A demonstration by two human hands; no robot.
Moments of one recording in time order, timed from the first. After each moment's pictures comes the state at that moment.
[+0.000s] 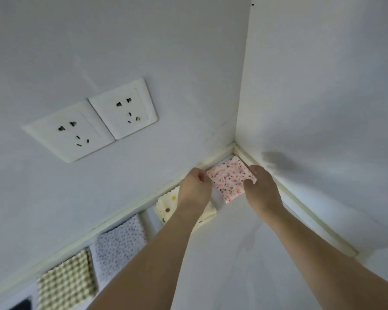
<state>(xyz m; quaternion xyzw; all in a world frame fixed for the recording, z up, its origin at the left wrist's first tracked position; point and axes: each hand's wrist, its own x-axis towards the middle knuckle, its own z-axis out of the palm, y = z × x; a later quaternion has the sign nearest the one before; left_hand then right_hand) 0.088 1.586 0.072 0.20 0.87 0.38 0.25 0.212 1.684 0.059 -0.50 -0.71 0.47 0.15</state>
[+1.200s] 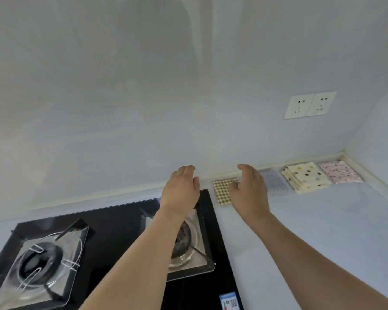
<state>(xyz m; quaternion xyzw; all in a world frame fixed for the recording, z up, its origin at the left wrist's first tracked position) 0.083 1.008 0.198 0.25 0.94 0.24 -0.03 0.166 1.159 0.189 -0.24 -0.91 0.28 0.21</state>
